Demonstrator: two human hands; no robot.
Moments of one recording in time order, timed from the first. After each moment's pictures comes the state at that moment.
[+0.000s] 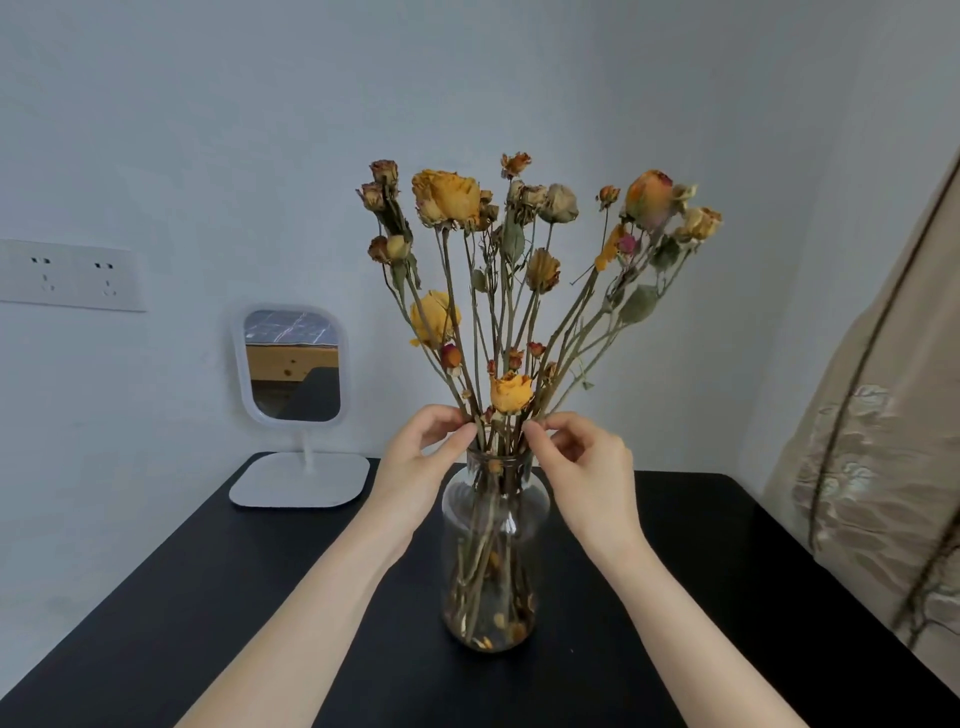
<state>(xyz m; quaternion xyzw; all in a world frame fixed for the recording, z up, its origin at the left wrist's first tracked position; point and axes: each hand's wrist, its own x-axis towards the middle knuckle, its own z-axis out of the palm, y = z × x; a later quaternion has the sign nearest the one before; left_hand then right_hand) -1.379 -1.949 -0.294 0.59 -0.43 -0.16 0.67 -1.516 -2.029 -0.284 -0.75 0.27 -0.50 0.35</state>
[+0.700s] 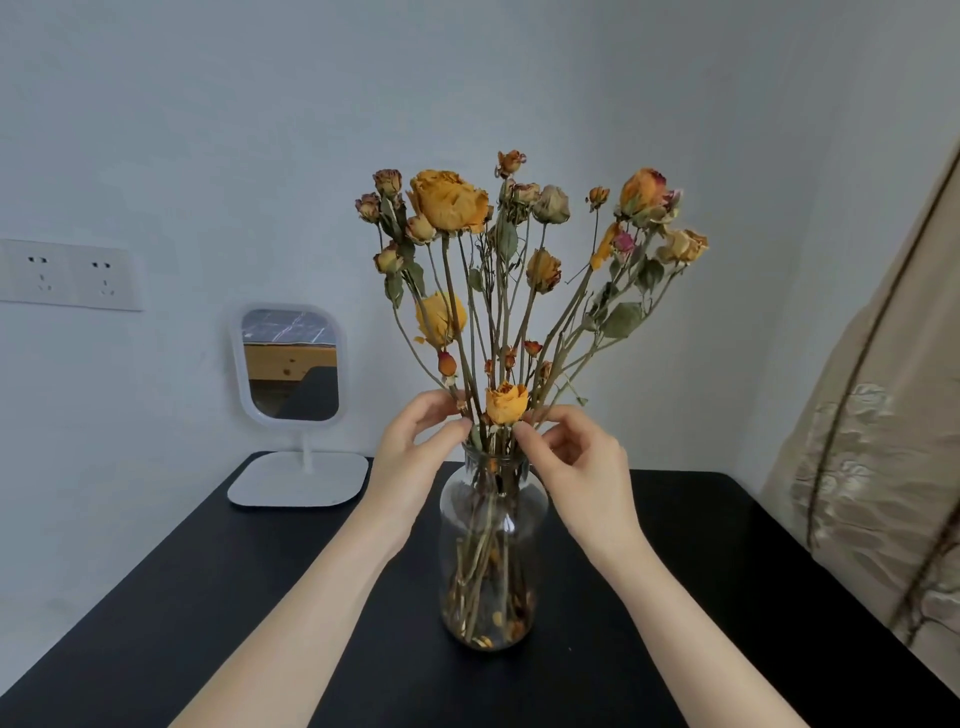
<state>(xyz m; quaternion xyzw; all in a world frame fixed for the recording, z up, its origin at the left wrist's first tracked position) -1.387 -1.944 -0.284 0.55 -0.42 -0.16 0.70 -1.518 -2.023 -0.281 -0.75 0.23 -0.49 0.38</state>
